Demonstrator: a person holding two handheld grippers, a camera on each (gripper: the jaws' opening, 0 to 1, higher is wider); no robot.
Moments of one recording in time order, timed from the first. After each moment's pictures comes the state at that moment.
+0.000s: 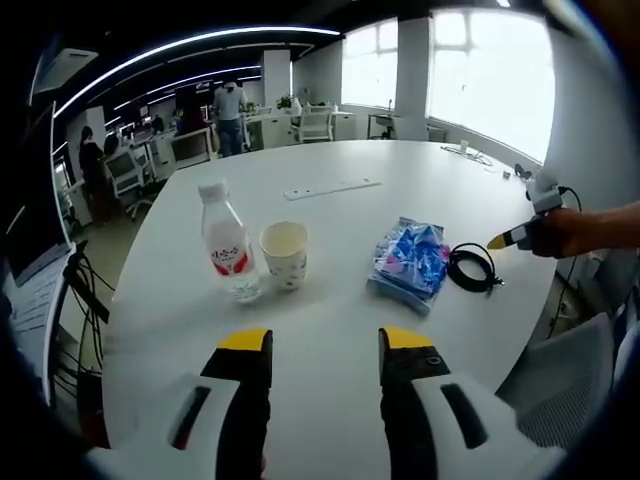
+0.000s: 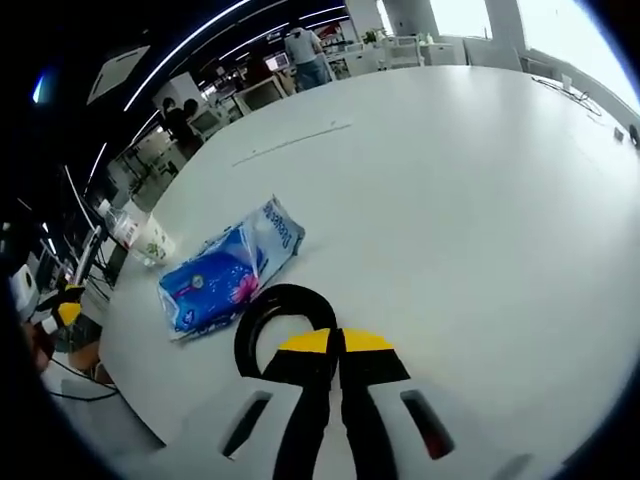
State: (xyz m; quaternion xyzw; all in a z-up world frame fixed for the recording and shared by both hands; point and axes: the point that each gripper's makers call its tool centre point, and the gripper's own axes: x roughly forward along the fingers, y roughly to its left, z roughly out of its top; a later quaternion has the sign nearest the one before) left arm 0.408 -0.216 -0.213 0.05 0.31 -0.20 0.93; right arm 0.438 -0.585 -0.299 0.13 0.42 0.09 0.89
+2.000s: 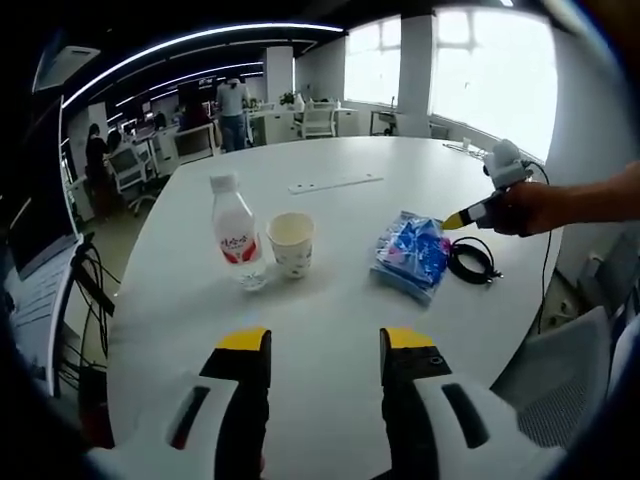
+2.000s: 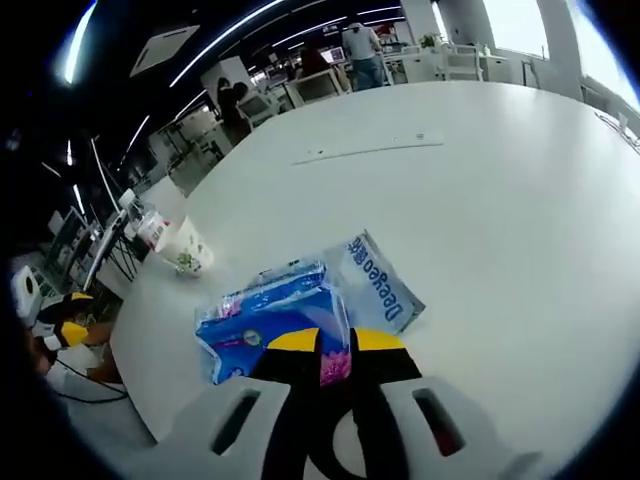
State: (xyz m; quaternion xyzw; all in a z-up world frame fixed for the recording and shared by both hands) left arm 0.394 -0.202 -0.214 0.05 0.32 -0.19 0.93; right arm 0.507 -0.496 -0.291 0.10 0.41 0.19 0.89
